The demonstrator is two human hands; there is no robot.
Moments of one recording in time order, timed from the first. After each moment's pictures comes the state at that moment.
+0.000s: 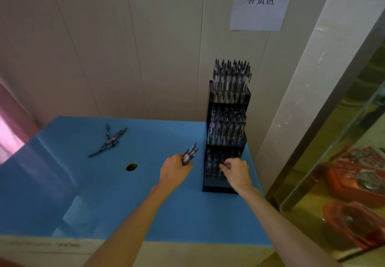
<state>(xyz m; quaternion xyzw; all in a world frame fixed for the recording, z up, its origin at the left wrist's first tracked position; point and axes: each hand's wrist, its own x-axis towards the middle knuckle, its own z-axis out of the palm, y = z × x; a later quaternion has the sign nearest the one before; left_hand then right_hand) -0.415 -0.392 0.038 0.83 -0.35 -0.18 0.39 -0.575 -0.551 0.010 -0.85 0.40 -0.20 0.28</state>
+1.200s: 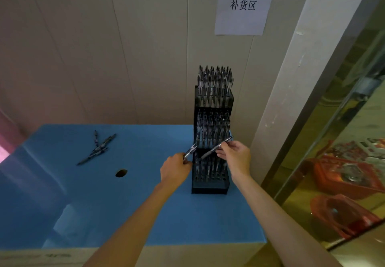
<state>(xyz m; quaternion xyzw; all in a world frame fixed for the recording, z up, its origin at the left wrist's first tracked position) -0.446 -0.420 0.069 0.87 -0.38 -0.12 0.29 -0.587 -0.546 0.092 -0.54 0.40 -0.42 0.61</state>
